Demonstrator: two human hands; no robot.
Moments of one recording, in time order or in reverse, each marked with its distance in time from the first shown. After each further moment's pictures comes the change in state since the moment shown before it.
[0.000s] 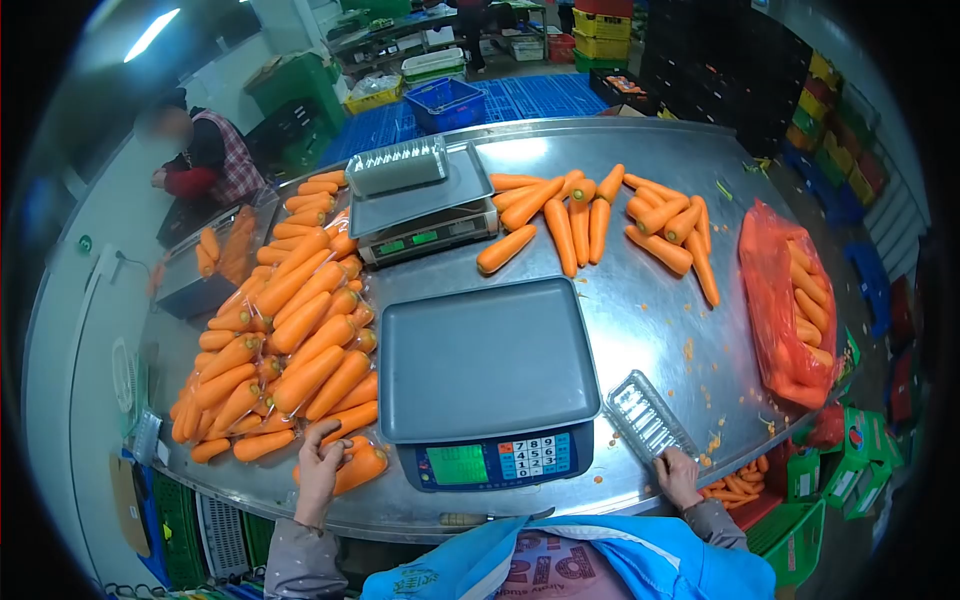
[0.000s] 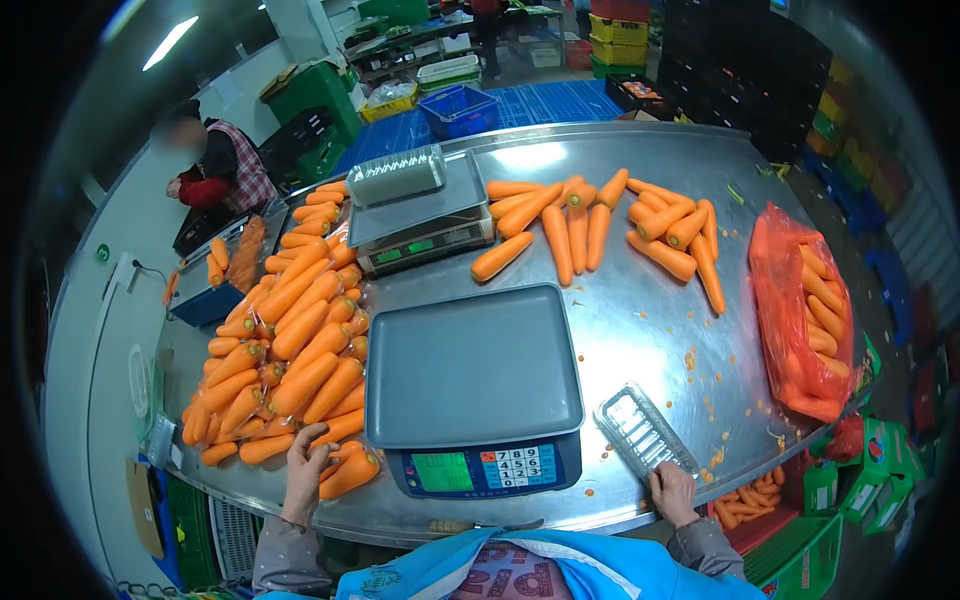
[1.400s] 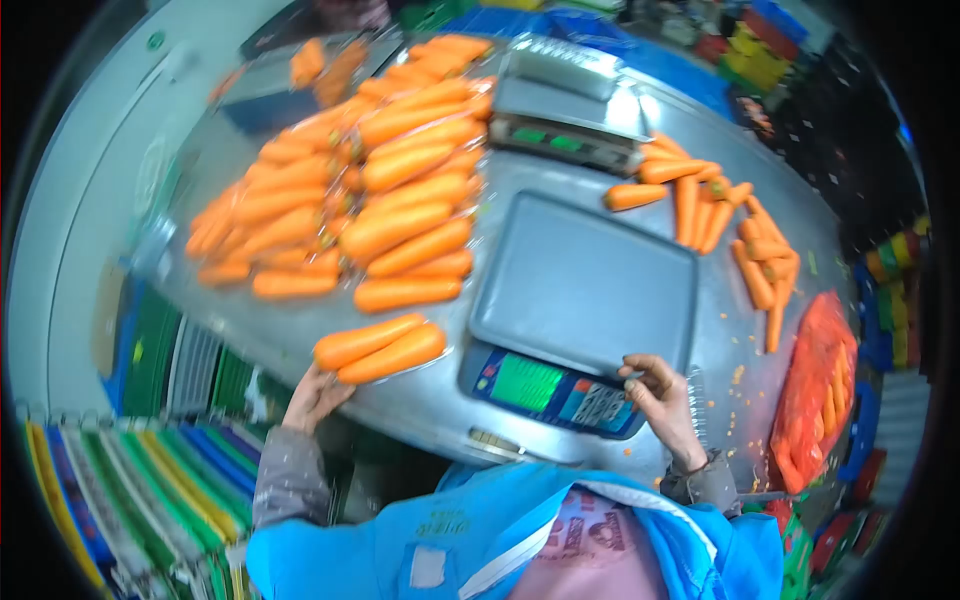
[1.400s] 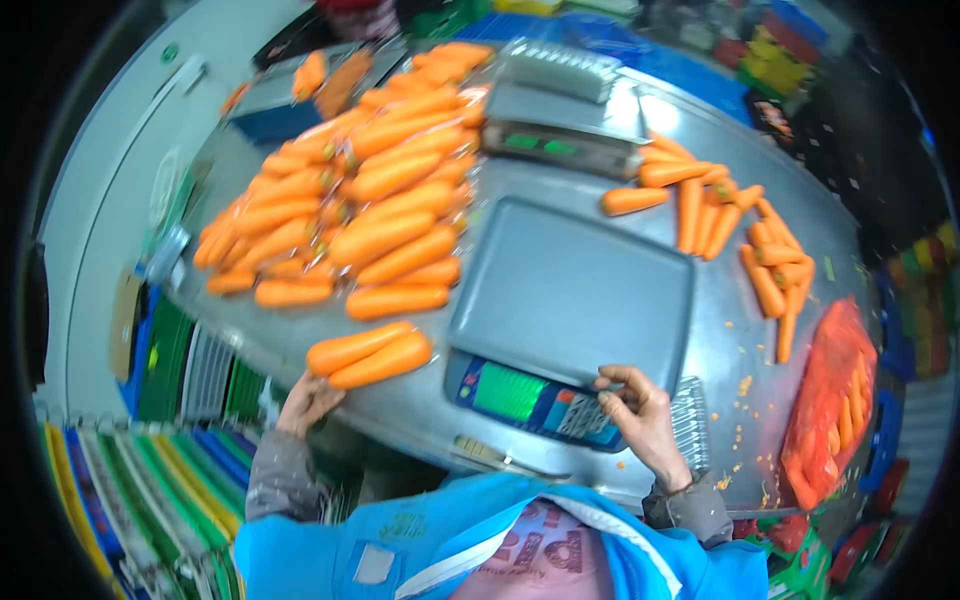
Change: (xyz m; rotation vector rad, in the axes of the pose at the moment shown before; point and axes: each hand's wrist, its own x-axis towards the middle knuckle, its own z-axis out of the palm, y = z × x) left_hand -0.049 -0.181 -0.133 -0.838 0.038 -0.397; right_hand 0.124 -0.233 -0.016 0.772 -0.647 0.036
